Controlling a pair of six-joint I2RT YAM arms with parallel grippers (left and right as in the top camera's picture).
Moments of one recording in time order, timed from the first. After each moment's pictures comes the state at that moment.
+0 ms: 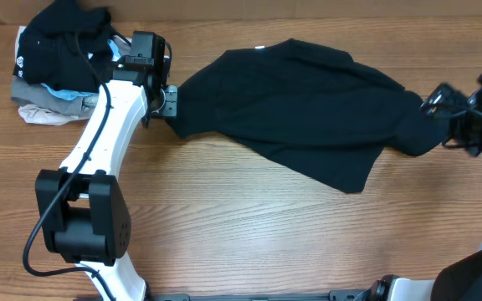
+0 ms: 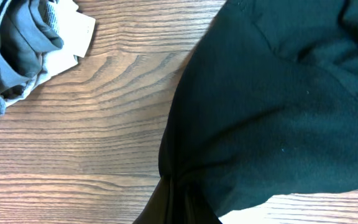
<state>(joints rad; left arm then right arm) -0.11 1.92 1.59 -0.91 -0.12 -0.07 -0.38 1.53 1.36 -0.96 -0.13 0.35</state>
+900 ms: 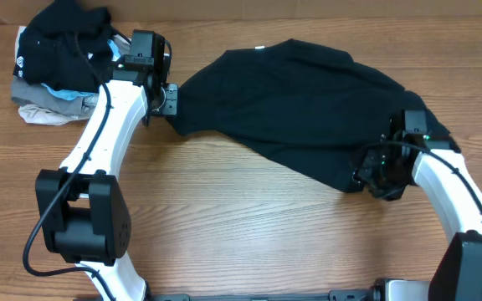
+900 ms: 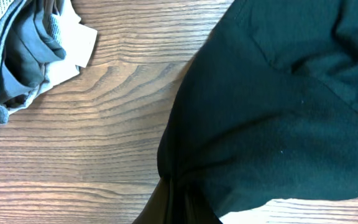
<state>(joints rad) -0.11 1.92 1.59 -0.88 -0.12 -0.08 -0.08 1.53 0.92 -0.90 -0.18 0.47</state>
